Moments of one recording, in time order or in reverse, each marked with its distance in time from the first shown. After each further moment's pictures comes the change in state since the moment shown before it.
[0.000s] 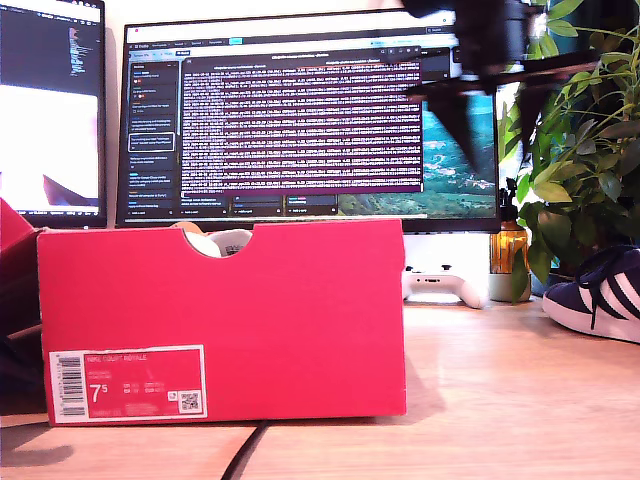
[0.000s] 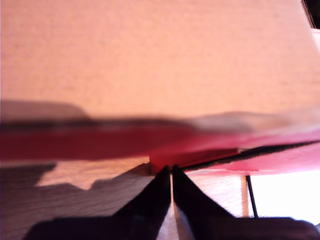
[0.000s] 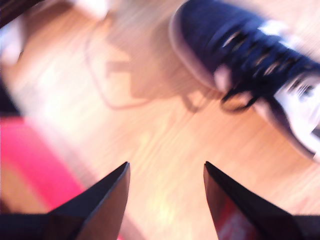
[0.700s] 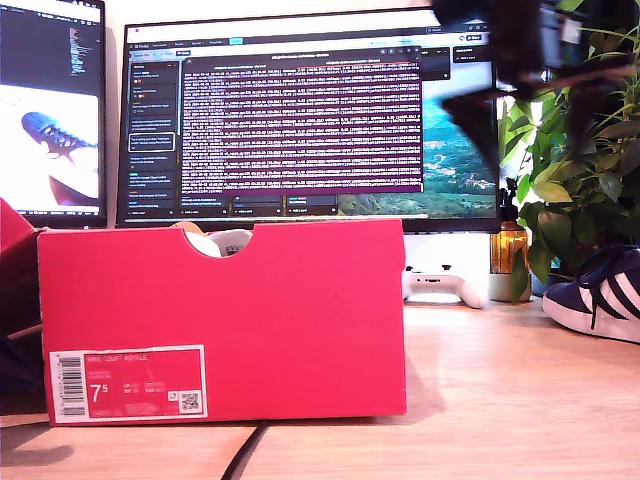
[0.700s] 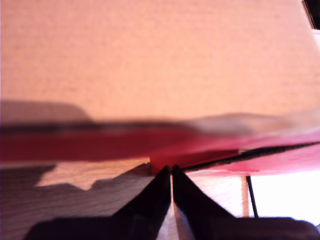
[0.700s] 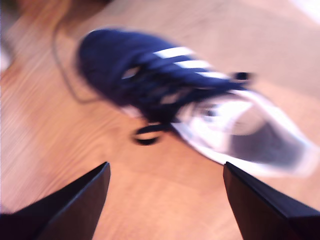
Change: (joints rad) left arm 0.000 0.000 0.000 0.000 0.000 0.000; right arm -0.156 -0.181 -0.243 -0.002 0.014 0.079
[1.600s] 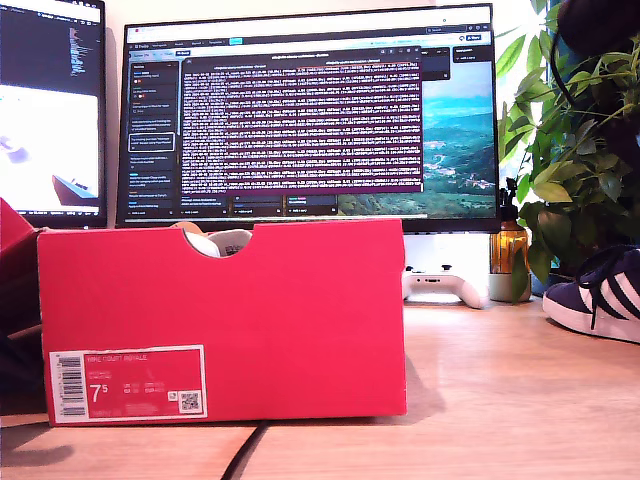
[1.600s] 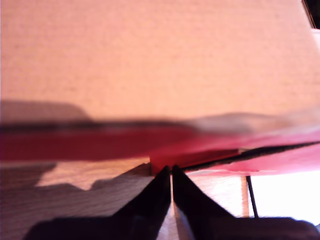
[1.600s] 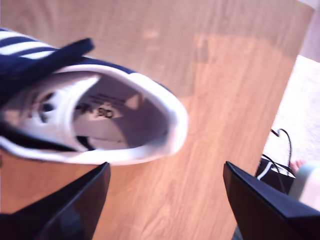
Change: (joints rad) left arm 0.000 0.000 0.000 0.000 0.000 0.000; right arm -0.113 -0.159 -0.384 0.002 -0.044 0.202
